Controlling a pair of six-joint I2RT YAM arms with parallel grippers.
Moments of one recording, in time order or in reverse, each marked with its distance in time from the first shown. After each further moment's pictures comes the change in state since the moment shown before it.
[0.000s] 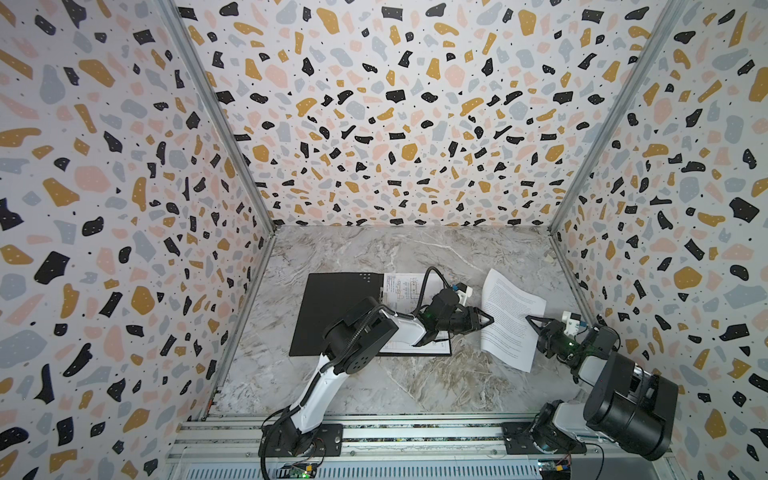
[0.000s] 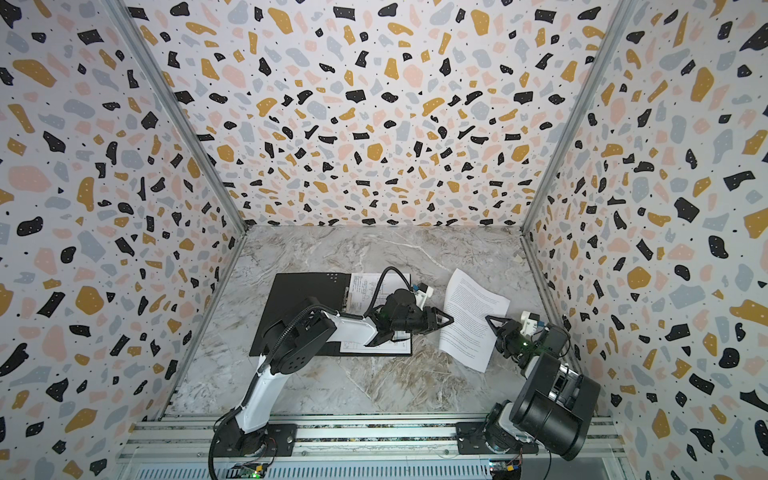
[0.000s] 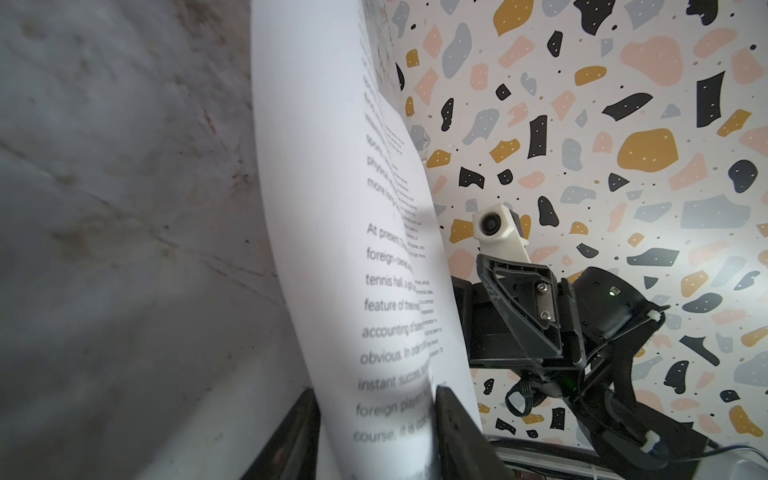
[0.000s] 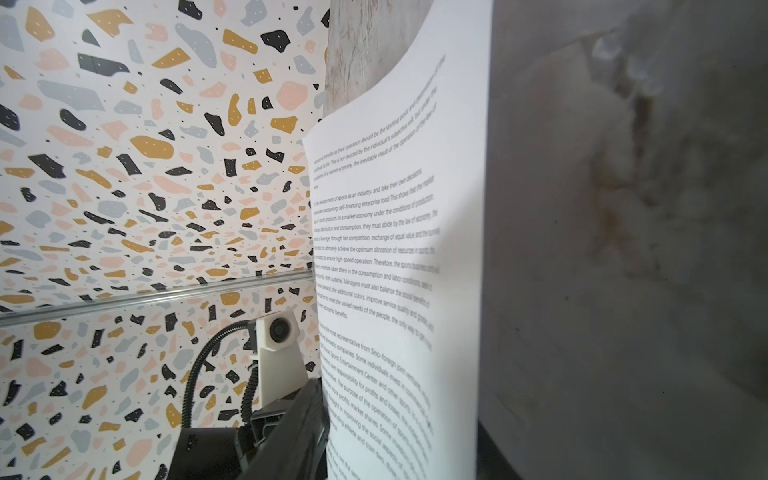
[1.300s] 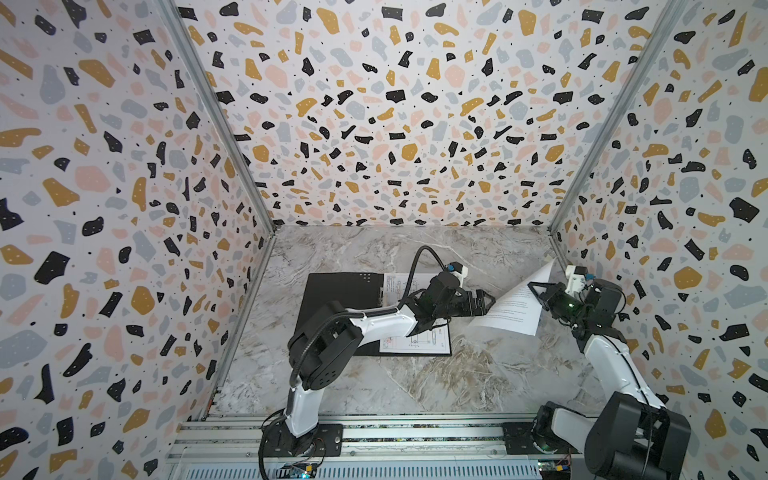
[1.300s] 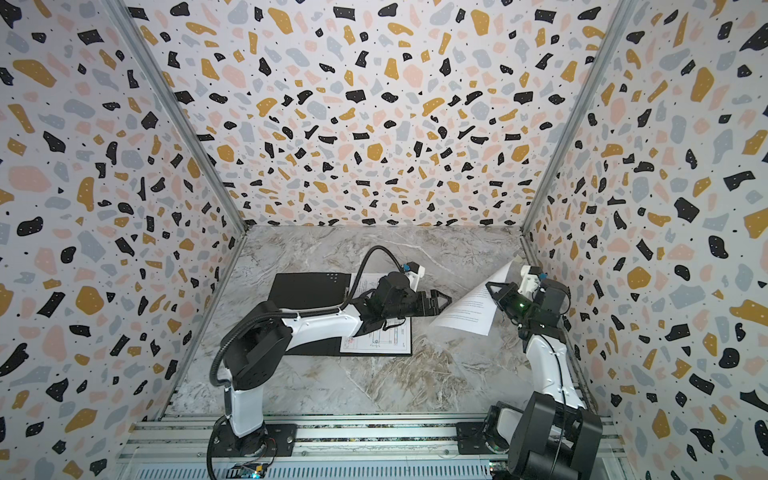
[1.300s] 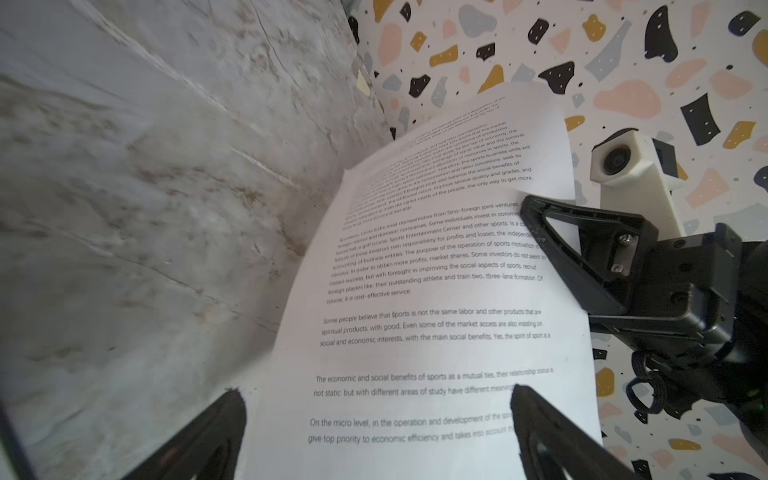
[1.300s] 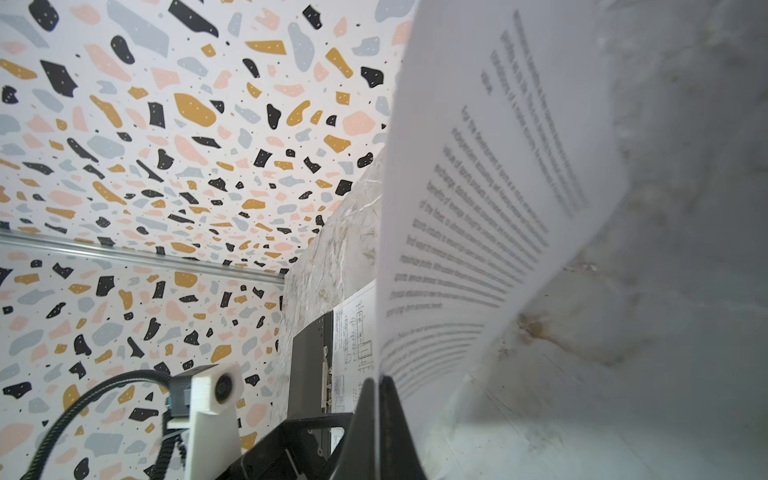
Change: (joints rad) left arm 0.011 -0.320 0.010 -0.382 -0.295 0.267; right arm 0.304 -0.200 0.370 -0.304 0.293 -0.078
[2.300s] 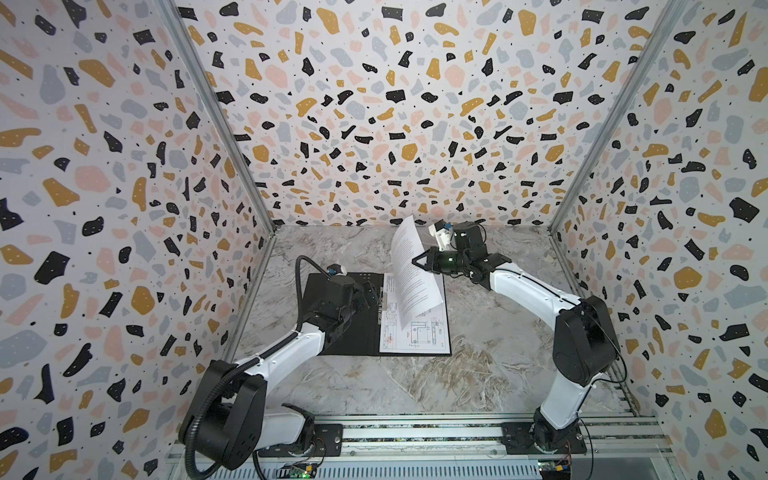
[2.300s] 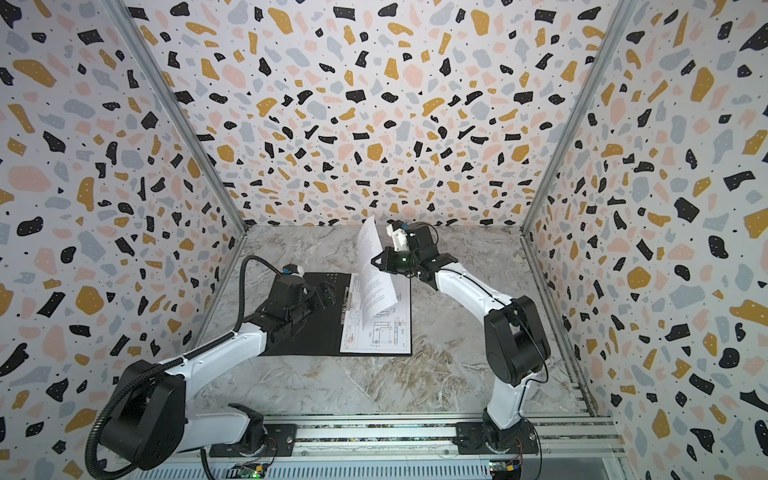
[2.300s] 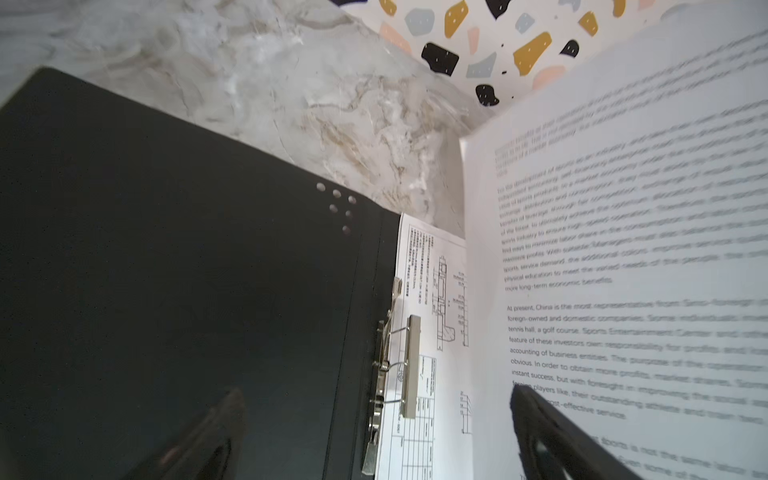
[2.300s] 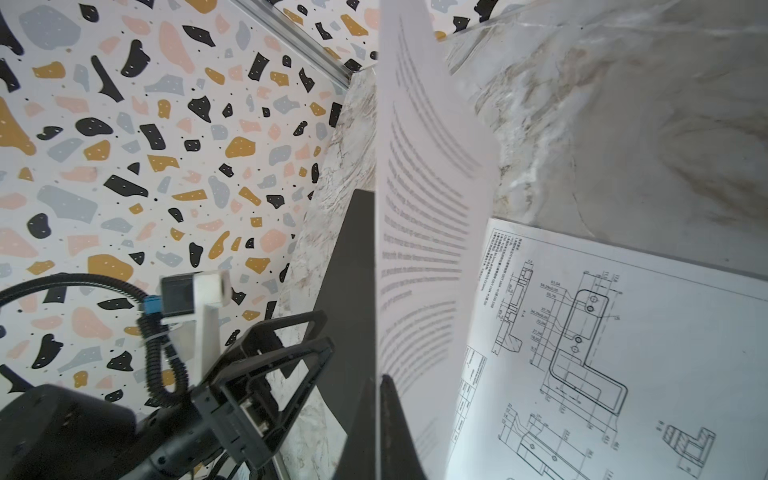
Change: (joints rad) left arm 0.543 -0.588 -0.609 -0.198 -0.245 0.137; right arm 0.812 0.645 0.742 -0.139 0.217 -0.068
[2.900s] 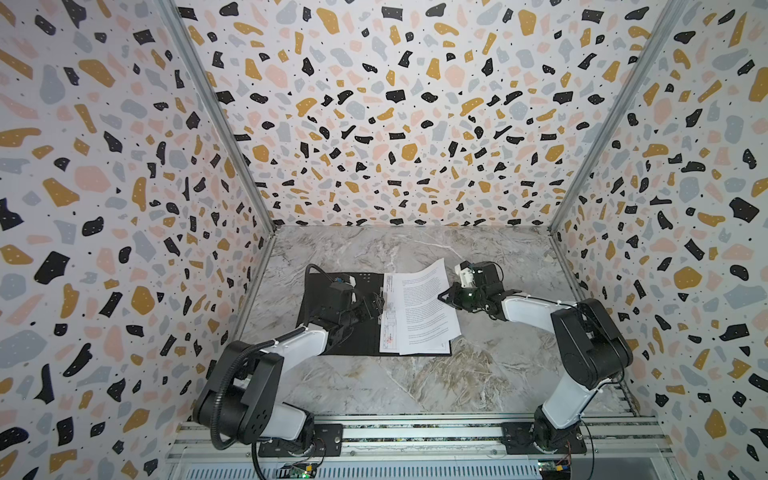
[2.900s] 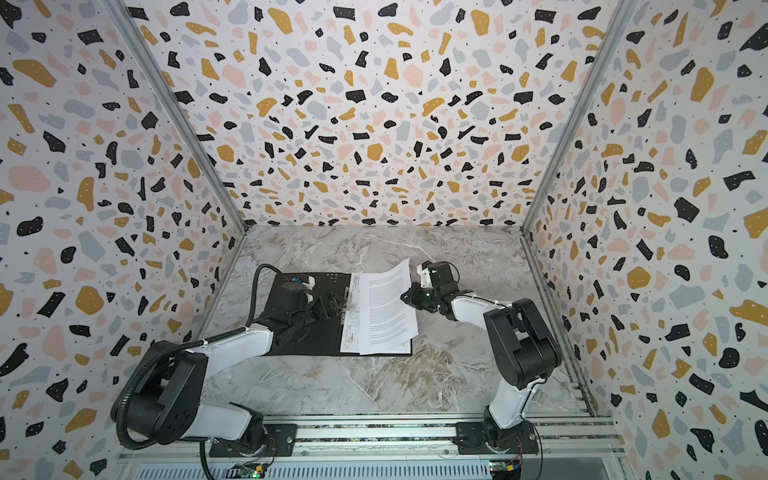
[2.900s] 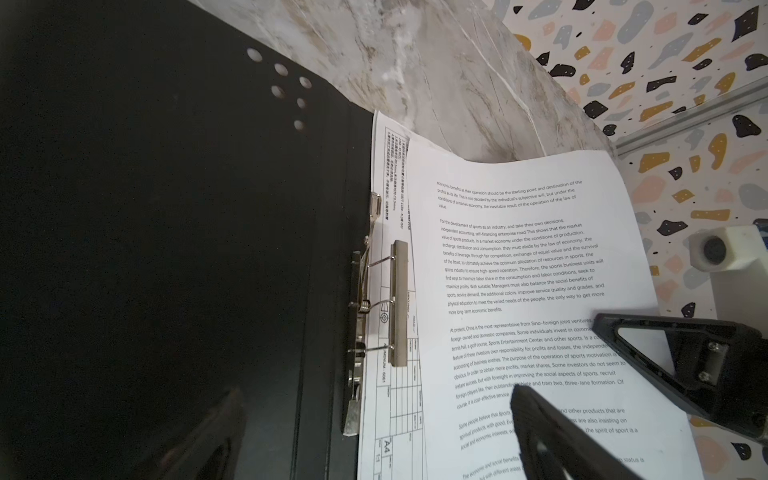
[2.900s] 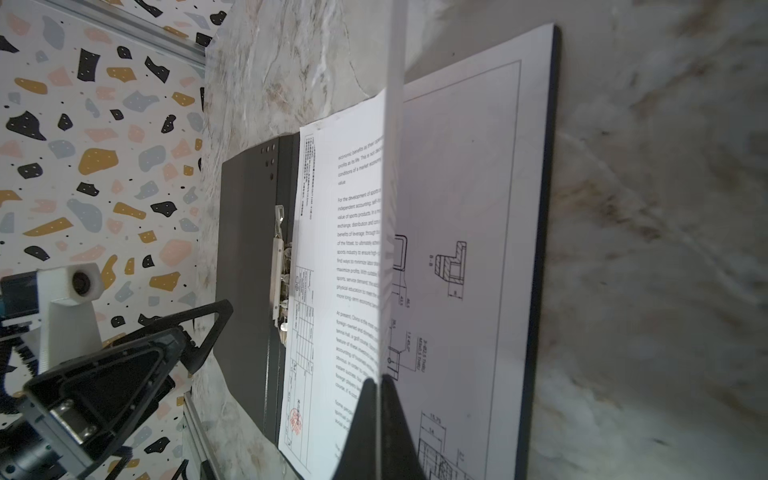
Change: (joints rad) left arm 0.042 0.122 -0.076 0.149 0.275 0.000; right arm -0.104 -0.037 -0.486 0.246 0.060 0.063
